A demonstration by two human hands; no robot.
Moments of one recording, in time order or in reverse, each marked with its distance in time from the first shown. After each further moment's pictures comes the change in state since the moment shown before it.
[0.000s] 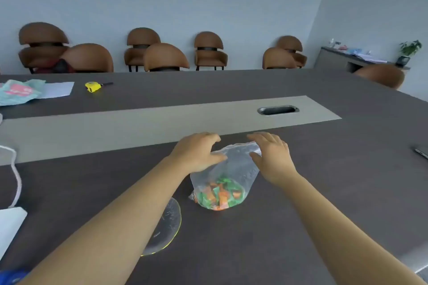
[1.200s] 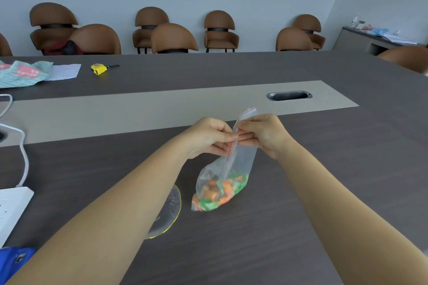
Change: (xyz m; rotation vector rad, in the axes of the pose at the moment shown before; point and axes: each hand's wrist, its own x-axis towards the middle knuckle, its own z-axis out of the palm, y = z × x) left_hand 0.022 0.012 0.010 -1.077 -0.181 -0.231; right_hand 0.033 -0.014 -0.007 1.153 -0.240 0.260
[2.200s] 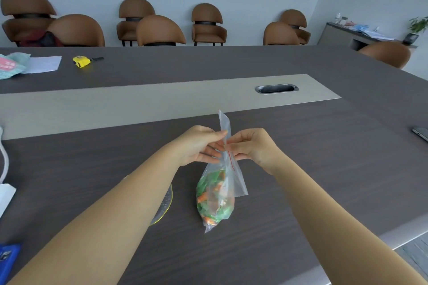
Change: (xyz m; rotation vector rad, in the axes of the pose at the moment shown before) left_hand -0.009 -0.026 0.013 -0.109 -0.007 -0.144; right_hand -0.034 0.033 0.000 -0.212 -0.081 -0.017
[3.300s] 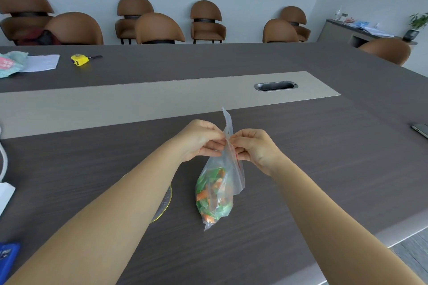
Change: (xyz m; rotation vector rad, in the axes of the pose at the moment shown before) left_hand 0.000 0.005 0.005 -0.005 0.038 0.051; right_hand -0.002 0.007 -0.001 0.233 -0.007 0.065
